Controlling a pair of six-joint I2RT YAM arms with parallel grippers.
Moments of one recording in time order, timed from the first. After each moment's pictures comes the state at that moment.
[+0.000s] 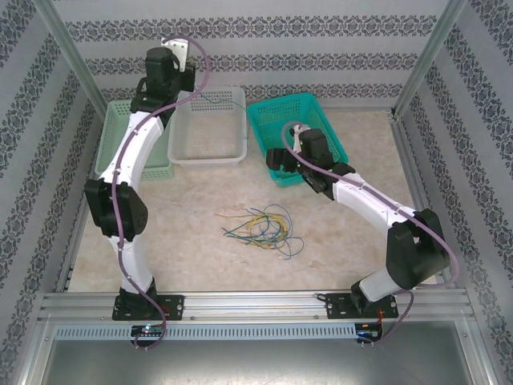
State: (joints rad) left arm -0.13 1.97 2.04 -0.32 -0.10 0.14; right arm 0.44 1.52 1.09 -0.15 -0.07 0.38
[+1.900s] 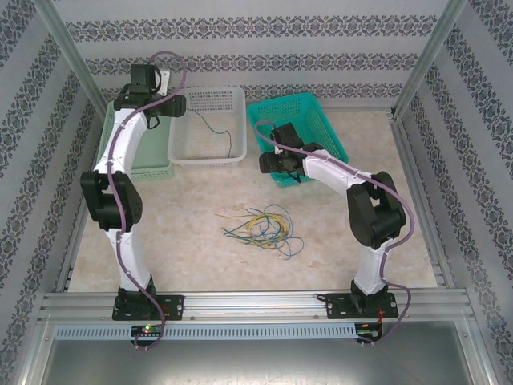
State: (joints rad) left arm 0.02 2.08 2.07 -0.74 0.07 0.05; right arm 0.48 1.91 1.43 -0.46 0.02 0.31
